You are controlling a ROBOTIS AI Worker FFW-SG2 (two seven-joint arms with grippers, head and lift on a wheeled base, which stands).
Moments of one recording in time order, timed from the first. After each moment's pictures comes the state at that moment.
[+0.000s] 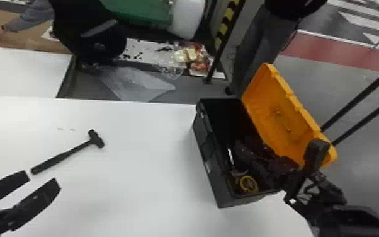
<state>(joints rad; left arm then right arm) 0.60 0.10 0.21 -2.13 0.50 0.57 -0.72 0.48 -0.36 -0.36 -1.86 -0.41 0.29 0.55</state>
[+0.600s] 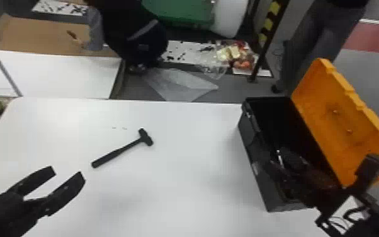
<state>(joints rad) 0.63 0.10 0.34 -2.14 0.47 0.57 -0.69 0.57 -0.21 -0.32 -2.05 -0.61 0.42 0.56</state>
